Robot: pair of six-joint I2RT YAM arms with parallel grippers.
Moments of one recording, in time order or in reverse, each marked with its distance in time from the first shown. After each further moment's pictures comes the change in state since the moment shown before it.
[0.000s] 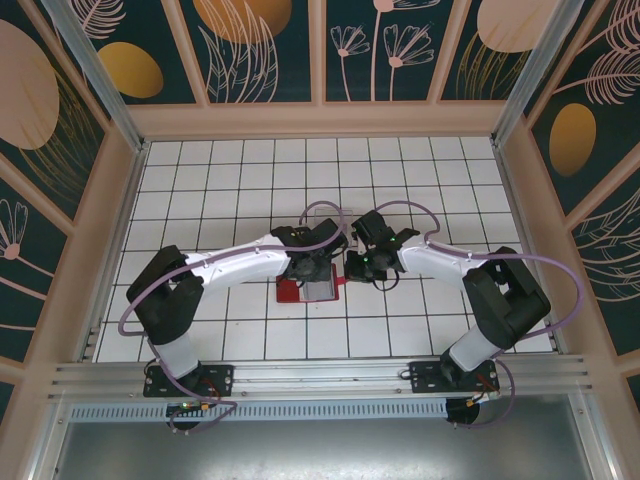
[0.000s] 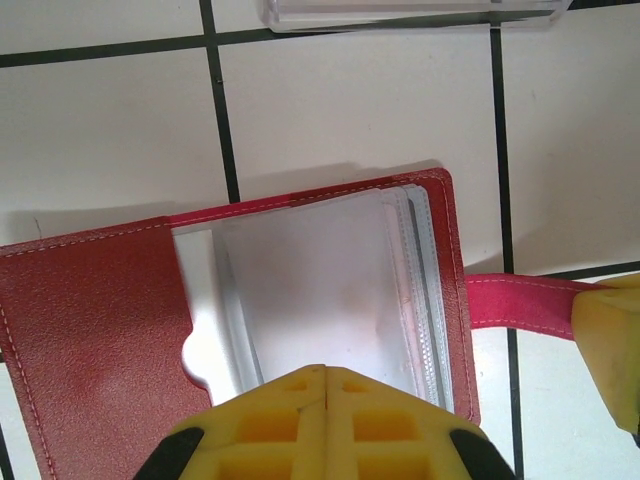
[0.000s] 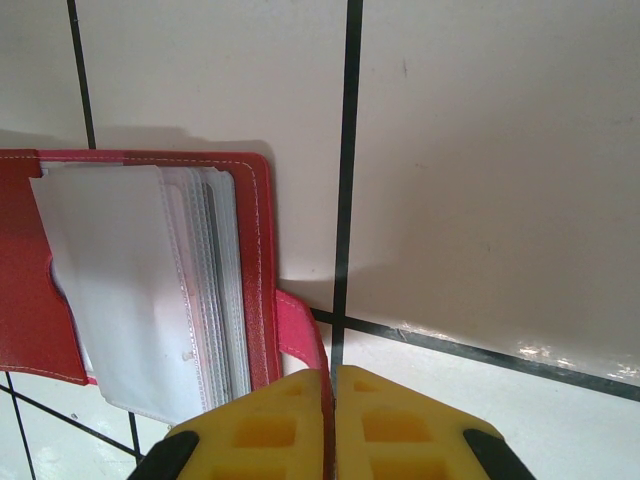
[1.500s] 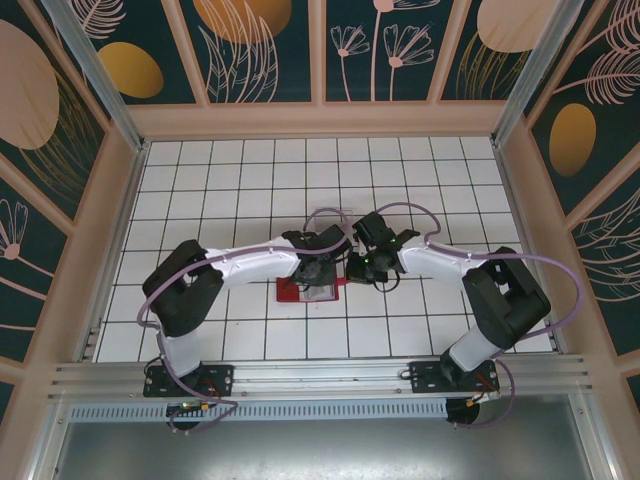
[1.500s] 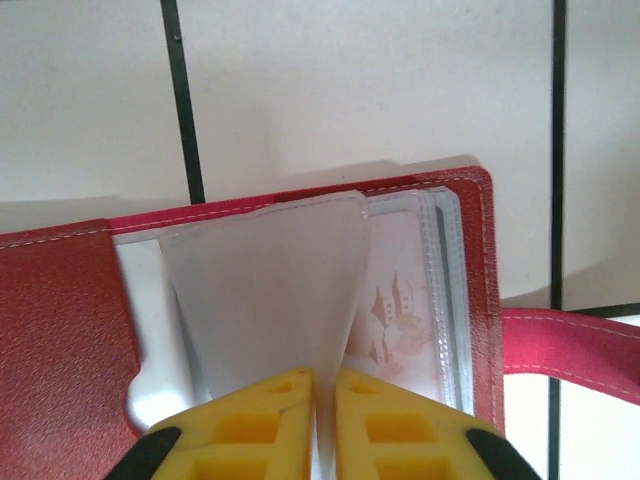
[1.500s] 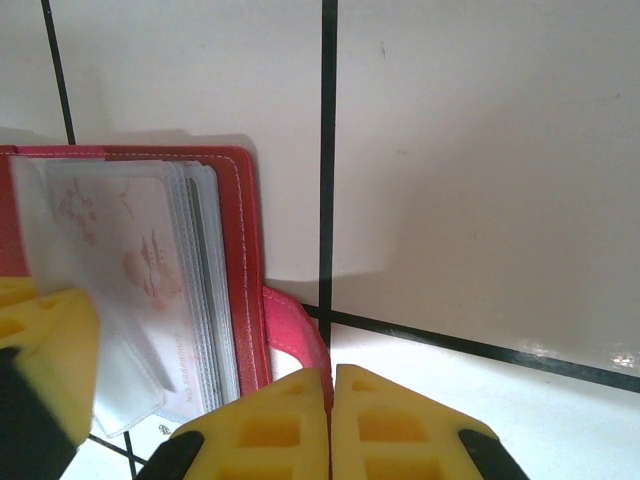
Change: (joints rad) left arm -0.008 0.076 -0.014 0.061 0.006 -0.035; right arm -0.002 0.000 -0.013 0.001 0.000 0.016
